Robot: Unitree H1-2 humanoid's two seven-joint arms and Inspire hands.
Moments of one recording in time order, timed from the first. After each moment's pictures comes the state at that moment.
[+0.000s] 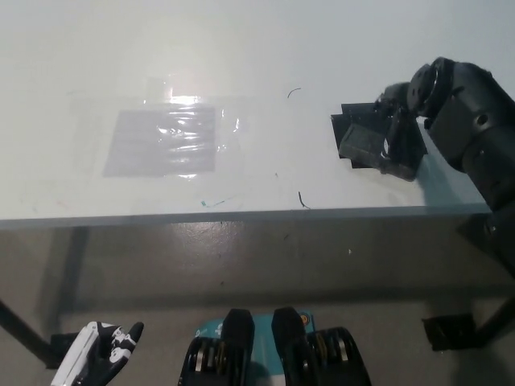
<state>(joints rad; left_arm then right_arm) 0.07 0.27 0.01 0.11 -0.05 -0.25 -0.20 -1.33 -0.21 0.62 1.38 -0.47 0.28 0.52</state>
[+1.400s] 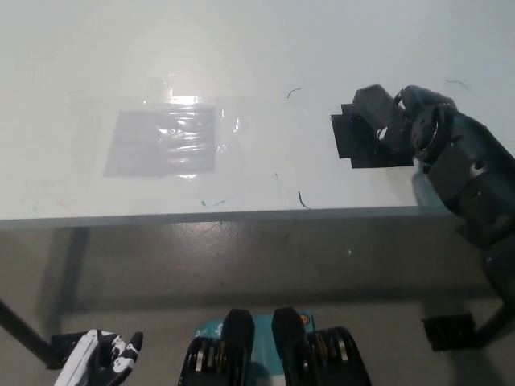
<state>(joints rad) 0.10 0.26 0.01 0.10 -0.06 -0.24 -0.20 -1.22 -0.19 0.51 1.38 -0.49 0.24 0.01</state>
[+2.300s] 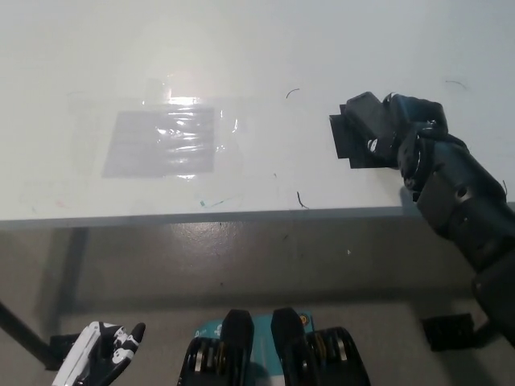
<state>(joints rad) 0.08 0.27 0.01 0.10 -0.06 -0.24 -0.21 -1.15 -0.17 0.59 1.34 -0.56 0.21 -0.07</state>
